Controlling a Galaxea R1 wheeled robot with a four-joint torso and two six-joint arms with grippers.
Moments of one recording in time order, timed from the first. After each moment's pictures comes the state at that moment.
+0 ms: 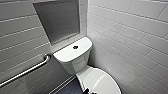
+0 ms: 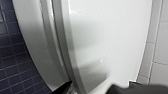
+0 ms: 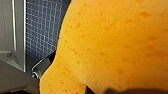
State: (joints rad) left arm 0.77 3.07 -2.26 -0.28 0.00 -0.47; right arm -1.50 2.43 -1.82 0.04 0.34 0.27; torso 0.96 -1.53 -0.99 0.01
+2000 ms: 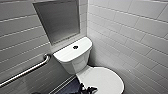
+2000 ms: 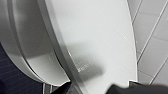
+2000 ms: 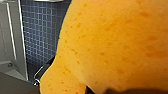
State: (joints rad) left arm 0.69 2.74 -1.67 -0.28 -0.06 -0.75; right arm -1.50 2.43 -1.82 0.05 0.36 0.38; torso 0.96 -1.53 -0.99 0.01
